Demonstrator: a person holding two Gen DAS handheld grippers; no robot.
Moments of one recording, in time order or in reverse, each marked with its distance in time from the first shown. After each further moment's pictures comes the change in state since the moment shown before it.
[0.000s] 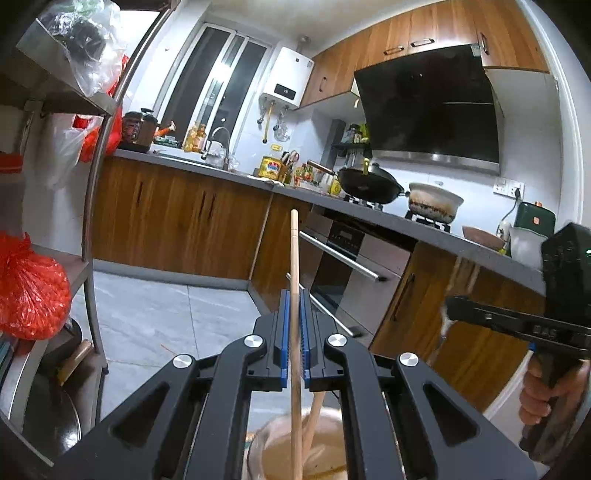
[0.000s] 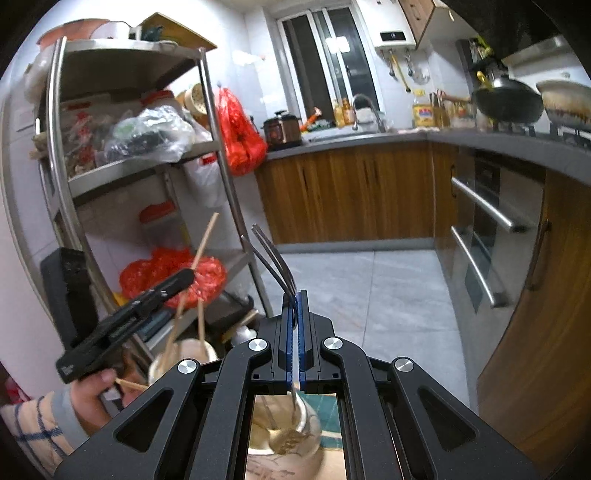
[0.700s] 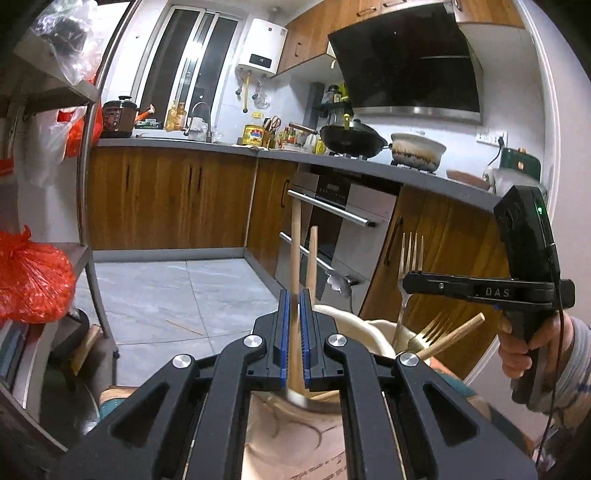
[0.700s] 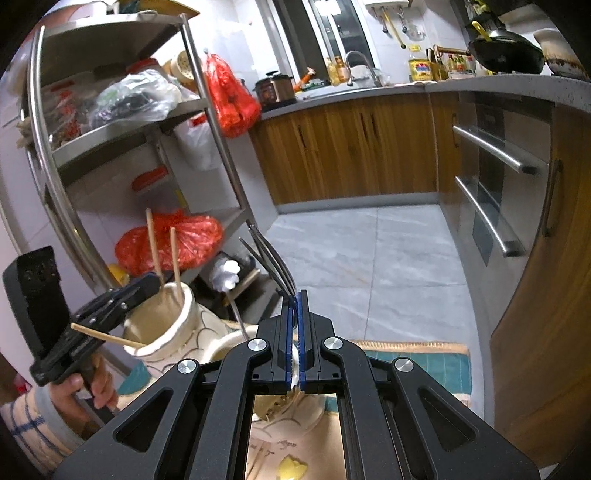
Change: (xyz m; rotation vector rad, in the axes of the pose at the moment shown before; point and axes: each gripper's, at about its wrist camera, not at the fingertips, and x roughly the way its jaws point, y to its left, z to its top) left arm -0.024 -0.002 -0.035 0.119 0.139 -0.017; right arm 0.030 -0.009 -0.041 0.054 0.147 0.009
